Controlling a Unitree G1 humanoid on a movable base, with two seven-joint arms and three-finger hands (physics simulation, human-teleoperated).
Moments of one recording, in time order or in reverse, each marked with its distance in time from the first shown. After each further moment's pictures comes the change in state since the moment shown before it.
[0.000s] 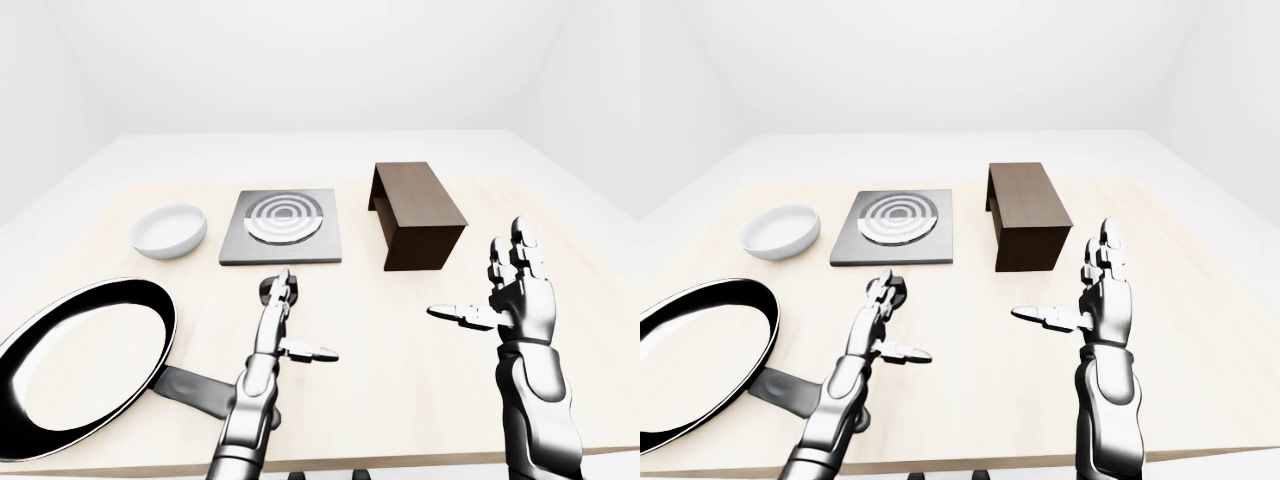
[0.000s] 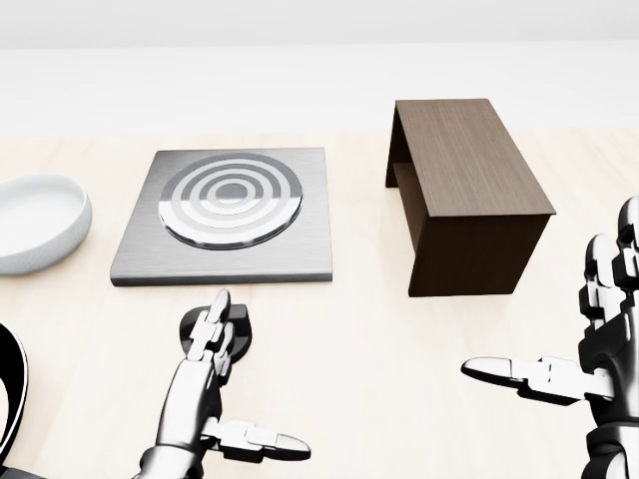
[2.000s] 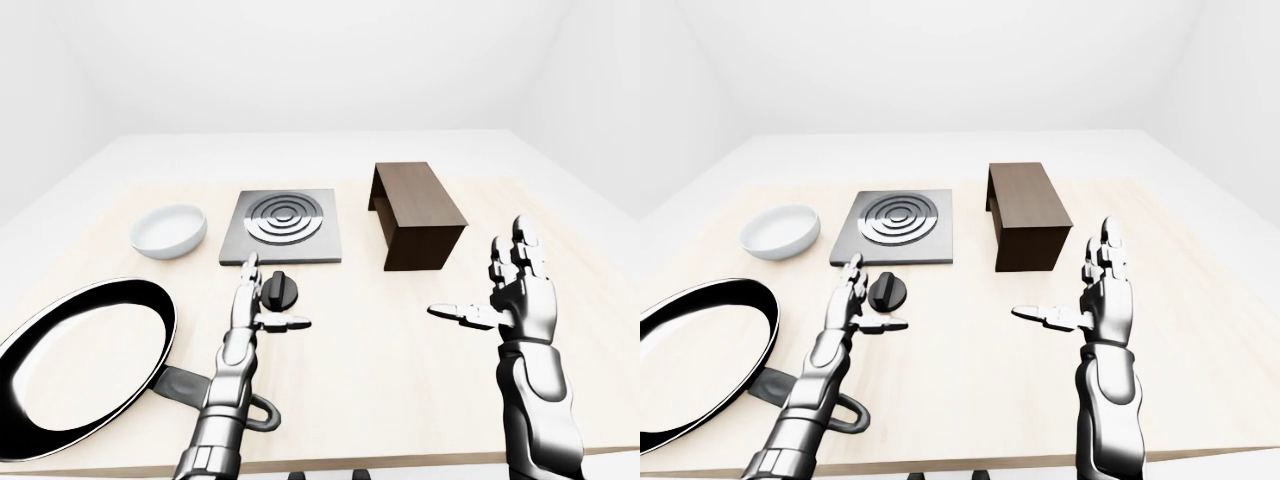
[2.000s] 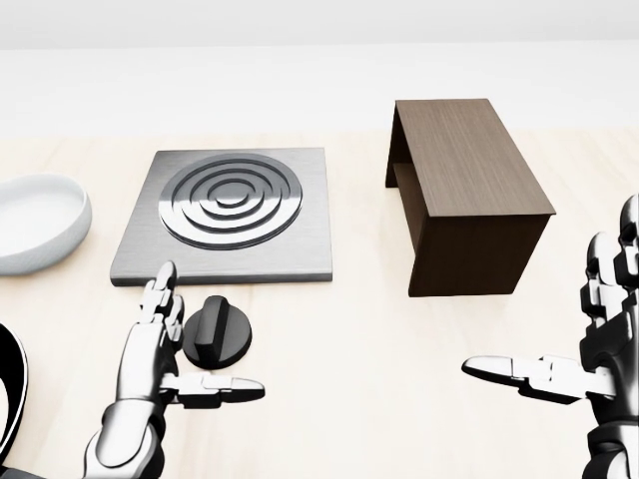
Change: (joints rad) left arm -0.199 0.078 0.141 0.193 -0.077 0.000 0.048; right arm -0.003 -0.002 -0.002 -0.004 -0.001 0.000 0.000
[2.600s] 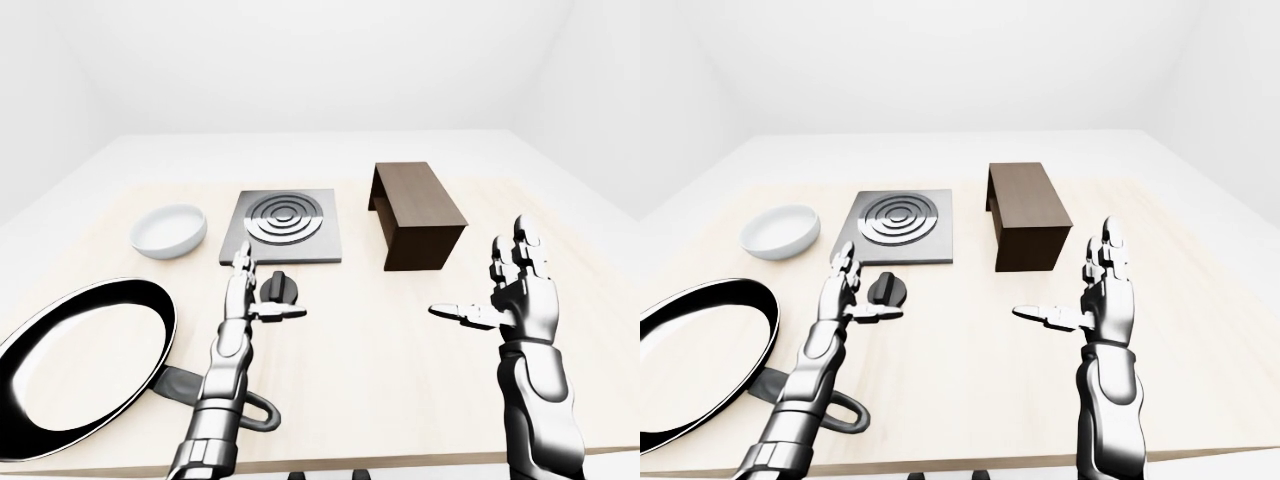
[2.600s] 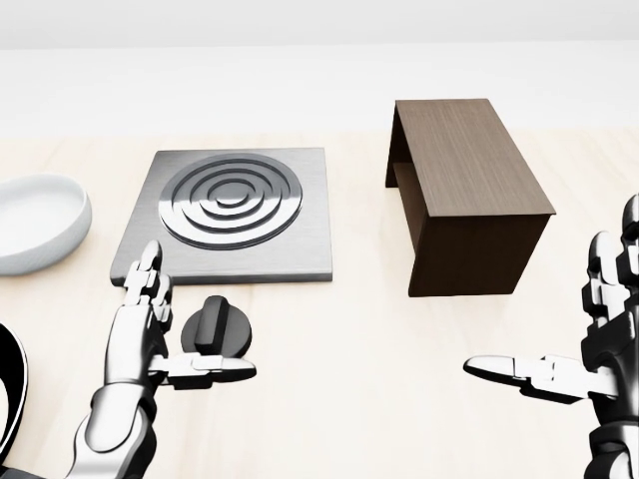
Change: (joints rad) left arm -0.030 0.016 0.019 -0.037 -0.017 0.000 0.015; right arm 0.000 -0.001 -0.004 -0.003 0.008 0.000 0.002
